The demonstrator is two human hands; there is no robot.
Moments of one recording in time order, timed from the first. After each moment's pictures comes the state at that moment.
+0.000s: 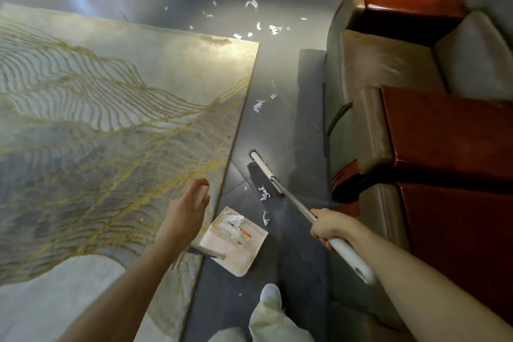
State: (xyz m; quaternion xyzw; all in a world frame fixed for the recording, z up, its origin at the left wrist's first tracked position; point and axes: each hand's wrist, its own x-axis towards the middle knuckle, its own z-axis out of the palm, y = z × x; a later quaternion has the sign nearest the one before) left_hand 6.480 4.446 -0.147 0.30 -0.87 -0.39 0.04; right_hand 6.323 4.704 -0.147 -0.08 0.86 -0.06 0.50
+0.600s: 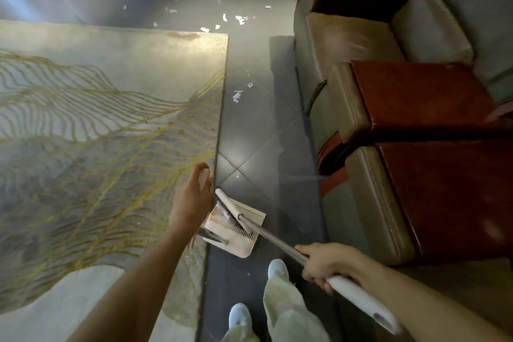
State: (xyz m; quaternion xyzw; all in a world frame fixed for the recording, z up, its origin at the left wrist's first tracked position) left_hand 6.498 4.444 -0.142 0.26 -0.88 -0.39 0.07; right_hand 6.471 4.707 -0.125 -0.04 0.78 -0.07 0.62
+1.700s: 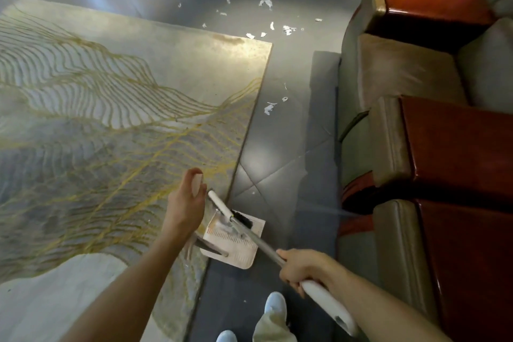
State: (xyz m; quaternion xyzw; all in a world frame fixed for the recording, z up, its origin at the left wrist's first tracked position) left_hand 6.451 4.406 -0.146 0.39 -0.82 -0.40 0.10; right_hand 6.374 4.635 -0.161 -0.13 0.76 -0.03 0.63
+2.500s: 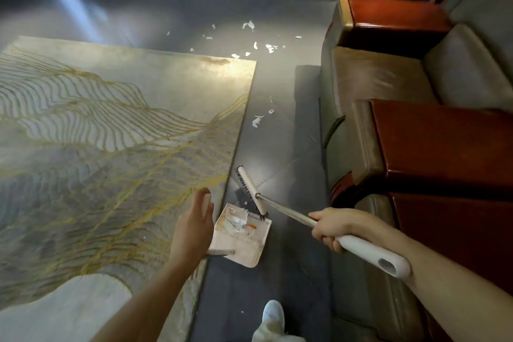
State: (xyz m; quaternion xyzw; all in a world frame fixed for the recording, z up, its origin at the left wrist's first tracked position) left_hand 6.464 4.491 -0.117 0.33 -0.87 -0.36 0.09; right_hand 6.304 4.720 -0.085 0.01 0.79 -0.20 0.58
